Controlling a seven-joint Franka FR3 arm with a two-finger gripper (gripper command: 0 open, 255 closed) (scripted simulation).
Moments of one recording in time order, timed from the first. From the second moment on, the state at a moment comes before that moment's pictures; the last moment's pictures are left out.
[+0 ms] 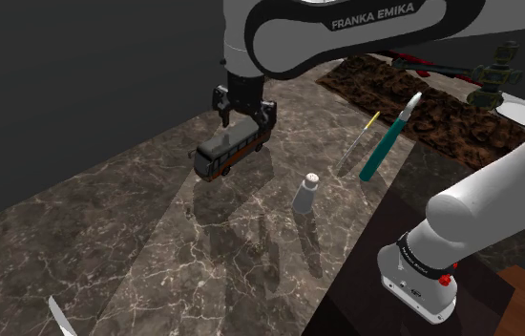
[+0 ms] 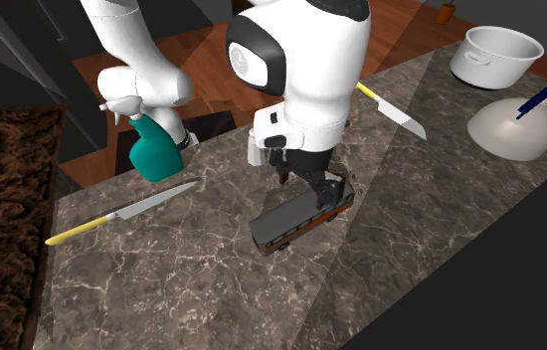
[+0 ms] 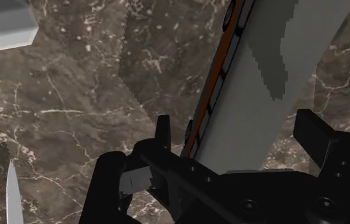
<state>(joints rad) -0.36 -0.07 0.91 -1.99 0.02 1.97 1.57</state>
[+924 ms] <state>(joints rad) -0.34 0.10 0.93 -2.00 -0.12 2.07 1.77</state>
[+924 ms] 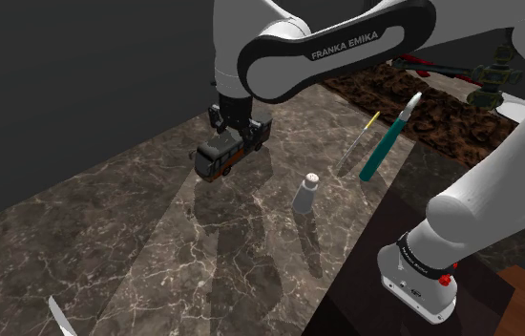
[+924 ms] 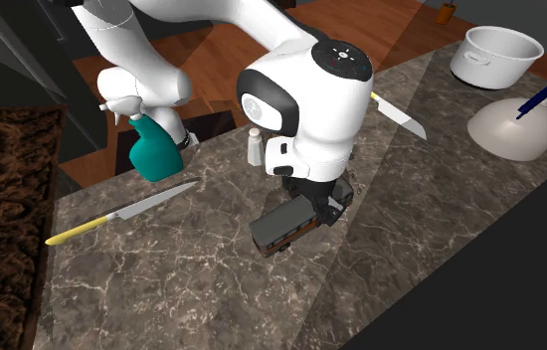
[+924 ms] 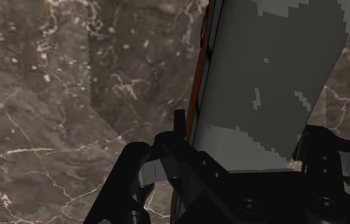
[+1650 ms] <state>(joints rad) -0.34 0.07 0.94 -1.97 -0.09 2.02 1.75</state>
